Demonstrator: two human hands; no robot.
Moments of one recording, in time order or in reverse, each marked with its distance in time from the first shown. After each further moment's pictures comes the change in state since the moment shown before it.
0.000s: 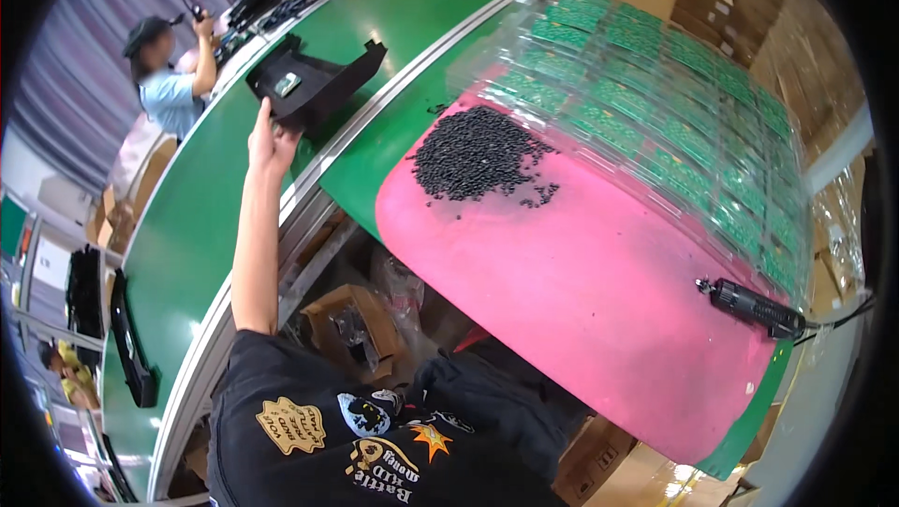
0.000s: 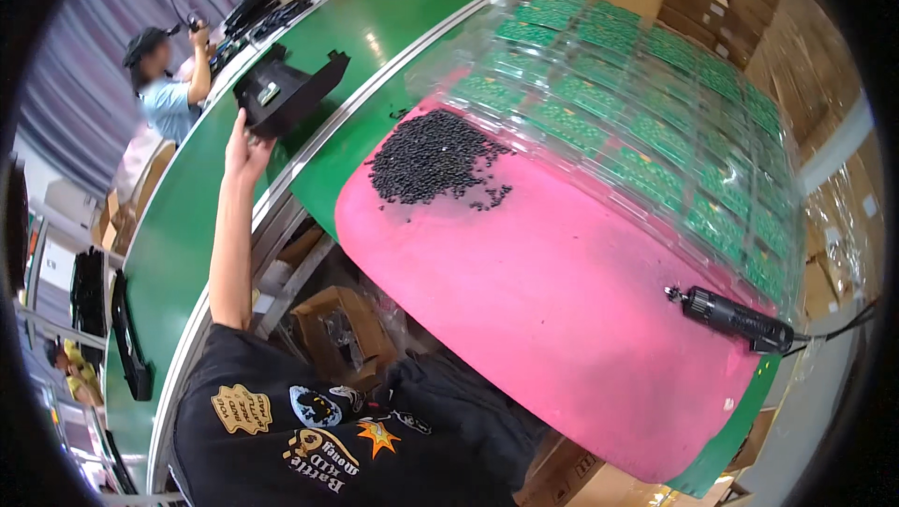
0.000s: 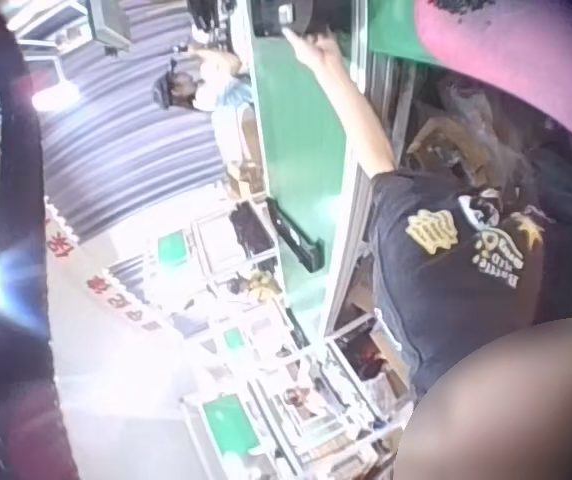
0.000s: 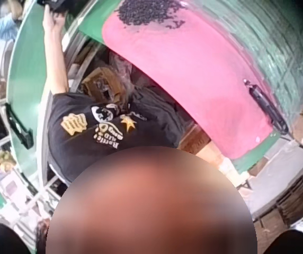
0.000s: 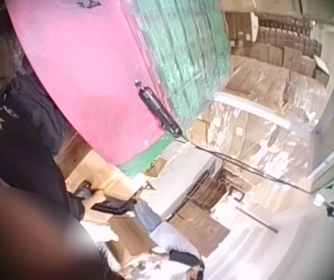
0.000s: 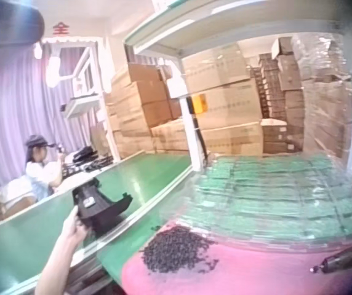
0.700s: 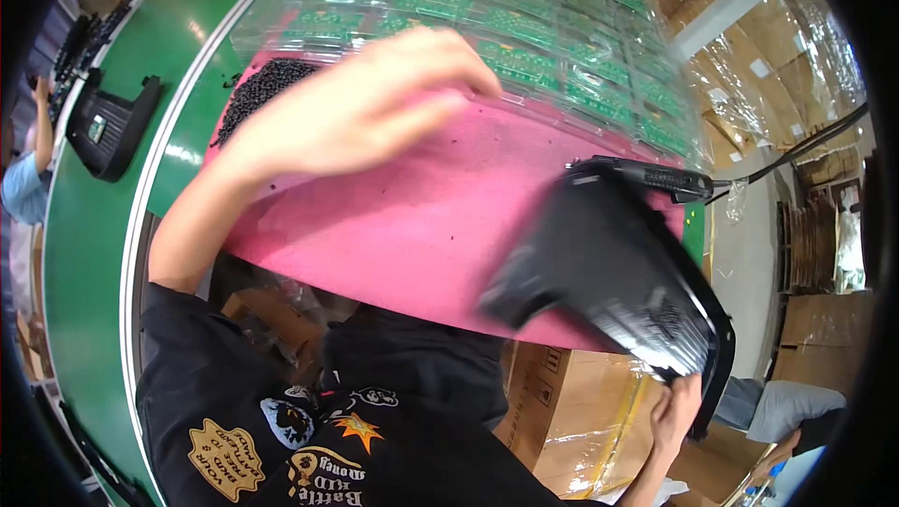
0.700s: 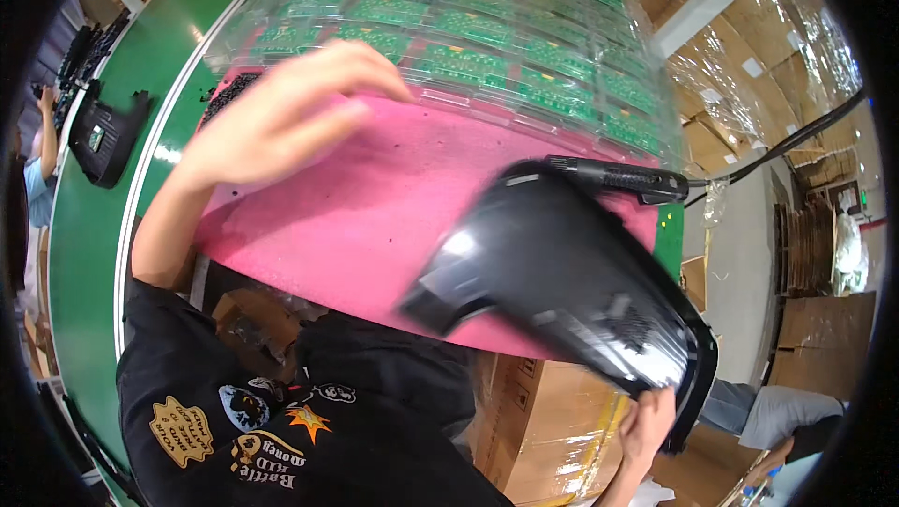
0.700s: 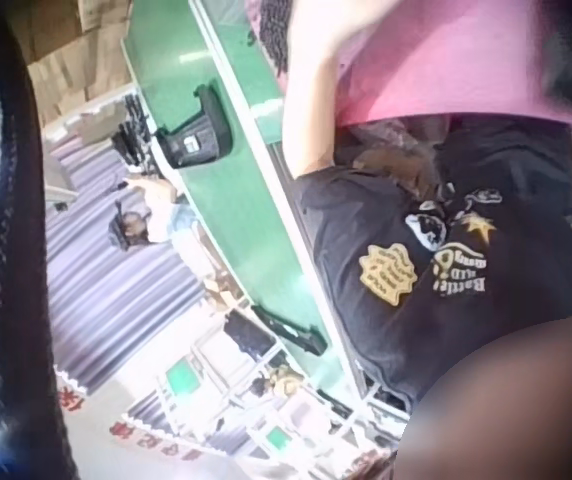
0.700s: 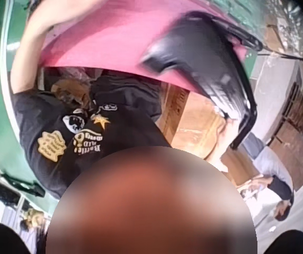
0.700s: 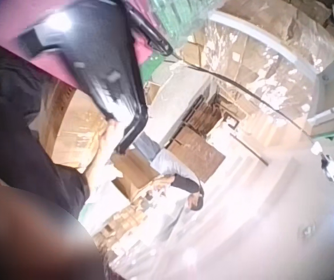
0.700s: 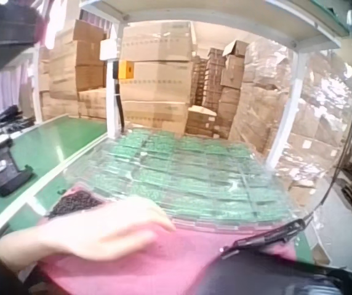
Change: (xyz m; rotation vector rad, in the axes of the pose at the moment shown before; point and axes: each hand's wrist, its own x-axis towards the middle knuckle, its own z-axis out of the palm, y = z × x) left_hand -0.254 -0.116 0.271 0.782 -1.846 0.719; right_hand -0.261 -0.126 -0.241 0.131 0.396 -1.853
